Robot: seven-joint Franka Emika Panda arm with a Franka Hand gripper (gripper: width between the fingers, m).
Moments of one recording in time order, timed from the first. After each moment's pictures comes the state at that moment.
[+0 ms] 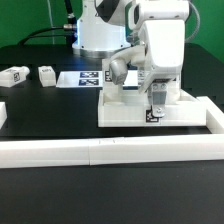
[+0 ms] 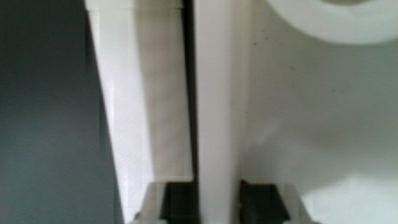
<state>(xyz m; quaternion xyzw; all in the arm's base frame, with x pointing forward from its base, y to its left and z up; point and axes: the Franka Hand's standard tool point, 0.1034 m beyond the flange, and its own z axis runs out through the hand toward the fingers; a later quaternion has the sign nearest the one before) 0.613 0.049 0.044 0.70 0.67 0.18 0.19</state>
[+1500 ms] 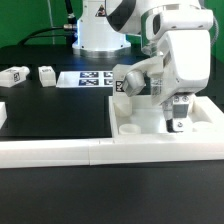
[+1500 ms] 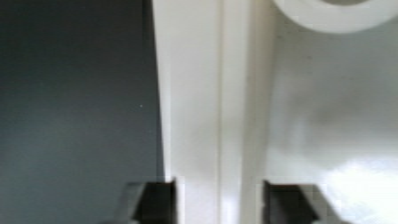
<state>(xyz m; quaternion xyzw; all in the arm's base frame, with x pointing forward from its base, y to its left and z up) 0.645 0.071 0.034 0.68 0.68 0.19 0.19</state>
